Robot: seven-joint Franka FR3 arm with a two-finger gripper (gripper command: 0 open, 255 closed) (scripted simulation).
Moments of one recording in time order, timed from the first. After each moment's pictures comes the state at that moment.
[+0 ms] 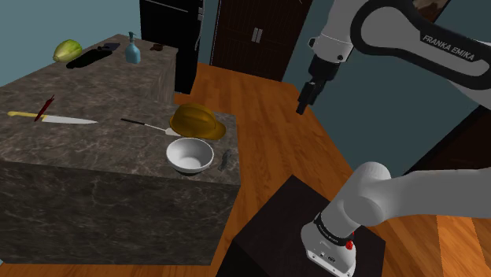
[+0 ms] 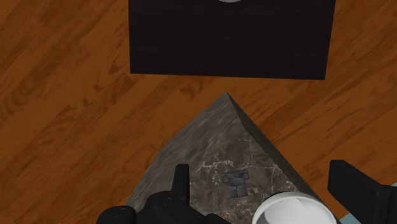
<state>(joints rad) -0.01 -0.80 0.05 -2.28 -0.04 1.47 -0.03</state>
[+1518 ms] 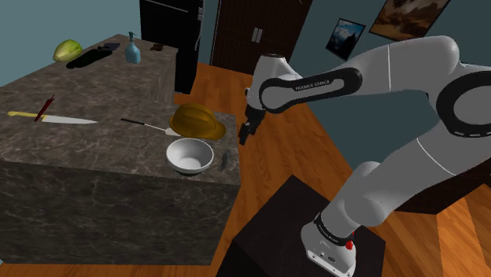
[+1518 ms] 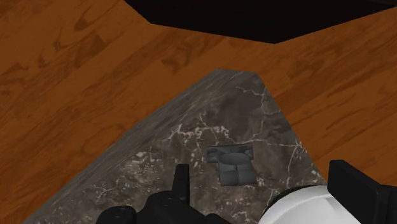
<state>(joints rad) 0.03 -0.25 0.03 -2.45 -0.02 2.18 -0.12</state>
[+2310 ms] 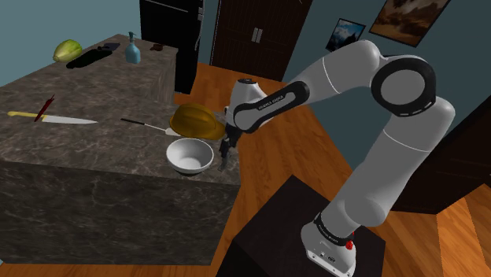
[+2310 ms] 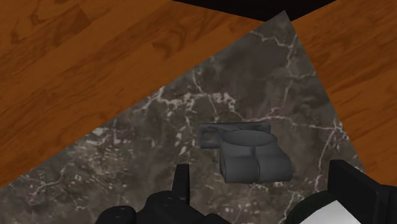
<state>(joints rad) 0.04 0.11 0.03 -2.35 0.00 2.45 -0.16</state>
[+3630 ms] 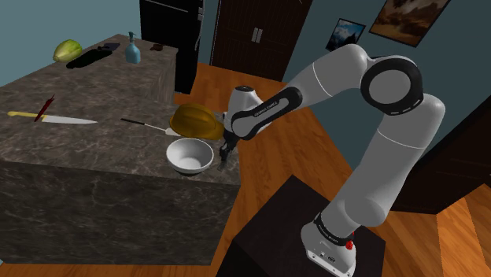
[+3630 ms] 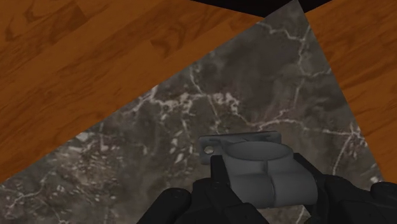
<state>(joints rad) 0.04 0.18 0.03 -2.35 -0.01 2.53 -0.16</state>
